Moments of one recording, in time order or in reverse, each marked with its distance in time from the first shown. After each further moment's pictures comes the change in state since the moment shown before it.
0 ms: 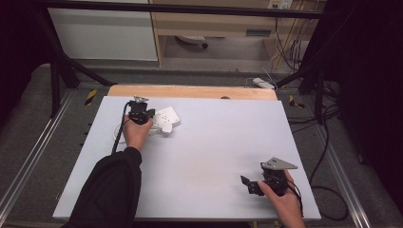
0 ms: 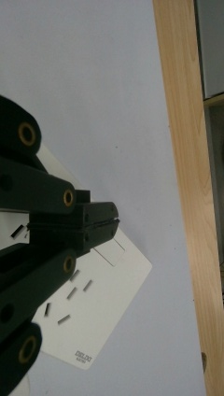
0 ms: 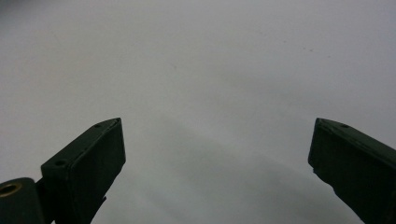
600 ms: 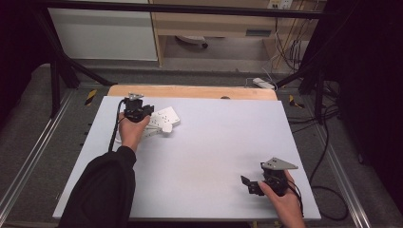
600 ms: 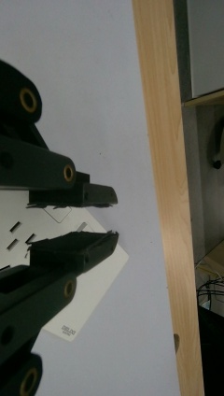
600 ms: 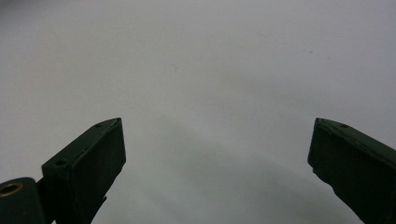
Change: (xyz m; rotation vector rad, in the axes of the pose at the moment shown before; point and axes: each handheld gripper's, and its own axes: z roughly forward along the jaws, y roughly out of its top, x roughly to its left) left arm 0.004 0.012 -0.024 -0.072 -0.016 -0.021; right arm 0.000 0.000 -0.001 -0.003 0.001 -0.007
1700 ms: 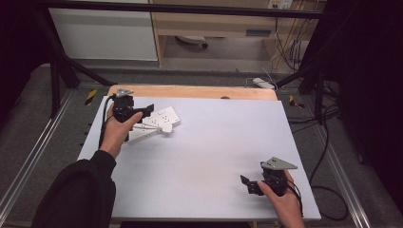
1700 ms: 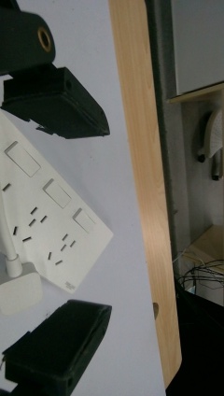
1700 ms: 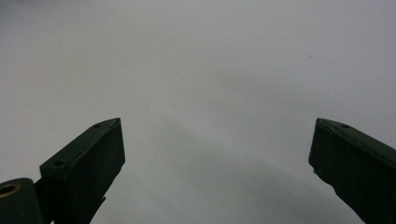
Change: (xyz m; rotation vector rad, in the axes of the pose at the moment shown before) left arm 0.000 0.019 -0.057 -0.048 -0.044 -0.005; right arm 0.002 0.002 0.000 -0.008 -0.005 -0.008
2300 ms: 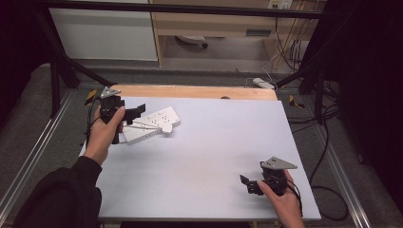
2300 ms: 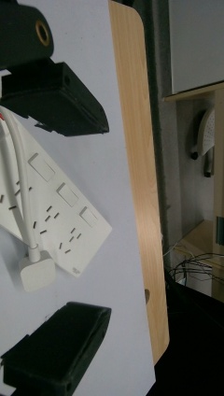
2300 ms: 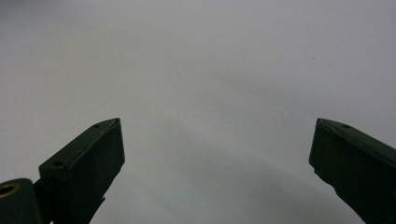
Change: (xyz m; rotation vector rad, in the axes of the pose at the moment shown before) left arm 0.008 0.004 -0.042 -0.017 -0.020 -0.018; right arm 0.000 0.001 0.000 0.000 0.006 0.007
